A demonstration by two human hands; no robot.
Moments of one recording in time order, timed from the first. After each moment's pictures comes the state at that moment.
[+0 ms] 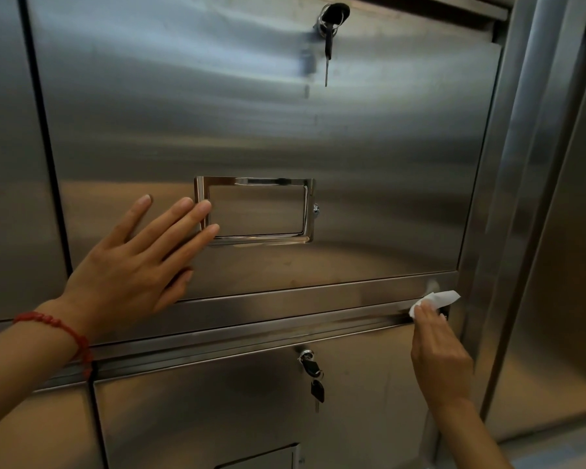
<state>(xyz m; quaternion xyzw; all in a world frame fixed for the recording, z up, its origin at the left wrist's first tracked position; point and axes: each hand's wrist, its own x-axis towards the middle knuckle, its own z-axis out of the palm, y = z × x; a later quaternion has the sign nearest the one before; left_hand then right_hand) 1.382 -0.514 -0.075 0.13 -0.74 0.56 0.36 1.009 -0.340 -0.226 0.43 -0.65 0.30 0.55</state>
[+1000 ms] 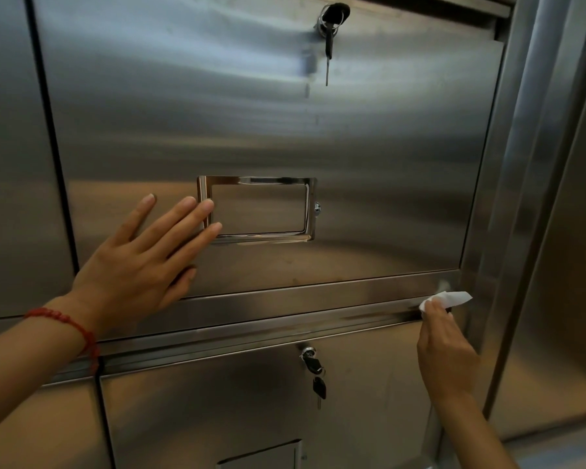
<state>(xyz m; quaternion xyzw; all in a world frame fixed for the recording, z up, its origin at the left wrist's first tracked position) 1.382 -0.513 -0.074 0.13 -0.74 0.56 0.36 1.010 -0.342 -0.219 0.39 -0.68 0.38 0.50</state>
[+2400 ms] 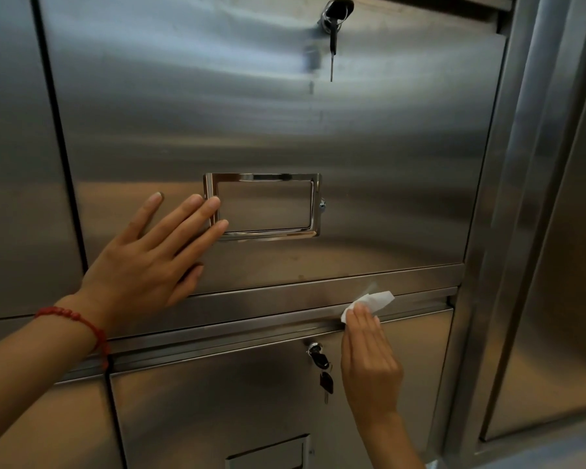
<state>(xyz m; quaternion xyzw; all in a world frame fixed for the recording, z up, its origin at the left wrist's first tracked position) 1.382 -0.510 -0.074 0.13 -0.75 0.54 0.36 1.120 -0.375 -0.233 0.46 -0.62 0.41 0.49</state>
